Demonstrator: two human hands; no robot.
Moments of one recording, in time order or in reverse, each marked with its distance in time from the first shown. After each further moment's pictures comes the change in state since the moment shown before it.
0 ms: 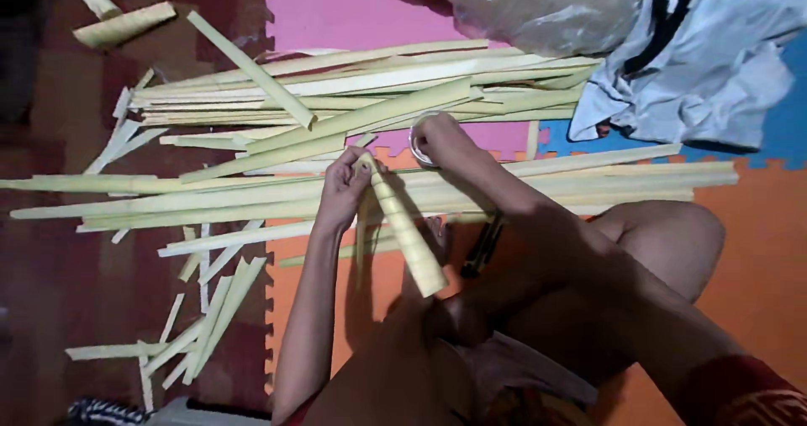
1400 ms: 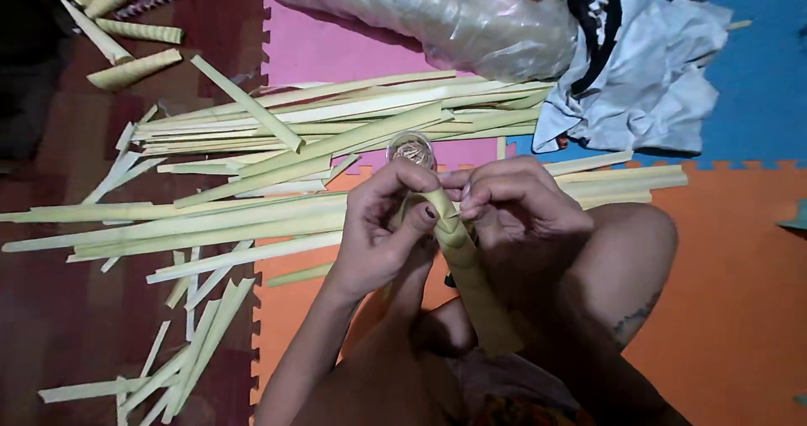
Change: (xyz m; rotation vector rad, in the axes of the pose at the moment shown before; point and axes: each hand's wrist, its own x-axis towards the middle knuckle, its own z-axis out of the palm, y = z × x) left_hand -0.035 0.014 0.020 -0.351 -0.335 0.922; right_hand -0.107 -0.073 -0.070 0.727 0.910 -0.089
